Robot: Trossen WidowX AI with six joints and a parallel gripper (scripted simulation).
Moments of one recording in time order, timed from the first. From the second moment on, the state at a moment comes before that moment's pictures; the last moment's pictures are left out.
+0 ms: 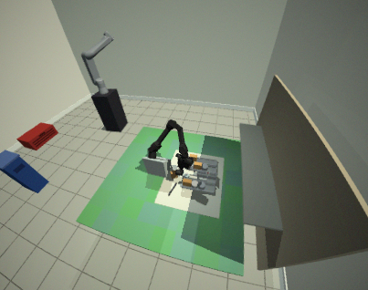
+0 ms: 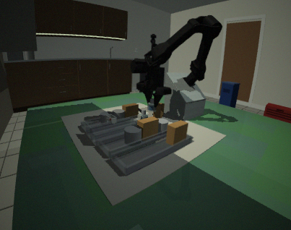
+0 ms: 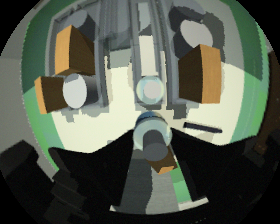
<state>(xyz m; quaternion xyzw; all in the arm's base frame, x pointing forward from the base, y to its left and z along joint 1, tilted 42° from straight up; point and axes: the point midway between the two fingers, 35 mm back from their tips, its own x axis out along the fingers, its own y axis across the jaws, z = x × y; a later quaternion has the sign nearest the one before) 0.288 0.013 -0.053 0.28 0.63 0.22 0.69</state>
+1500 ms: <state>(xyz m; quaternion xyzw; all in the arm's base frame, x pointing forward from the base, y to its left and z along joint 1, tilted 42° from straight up) 0.298 0.026 -0.074 0.28 0.64 0.22 0.68</state>
